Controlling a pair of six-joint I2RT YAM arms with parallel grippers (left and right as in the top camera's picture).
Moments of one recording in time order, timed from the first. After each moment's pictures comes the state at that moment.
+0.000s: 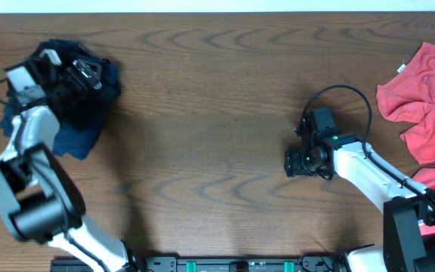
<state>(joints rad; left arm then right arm) 0.45 1.94 1.21 -0.08 0.56 -0.40 0.26 1.59 0.77 -0.60 -0.11 0.24</state>
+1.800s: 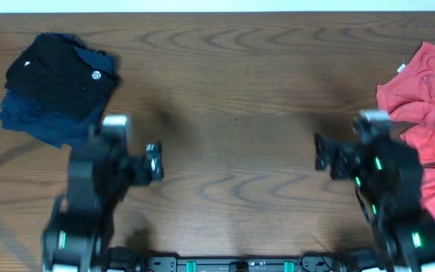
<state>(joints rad) -0.13 0.65 0.78 -0.74 0.07 -0.20 0.21 0.67 0.75 -0.63 0.03 0.21</state>
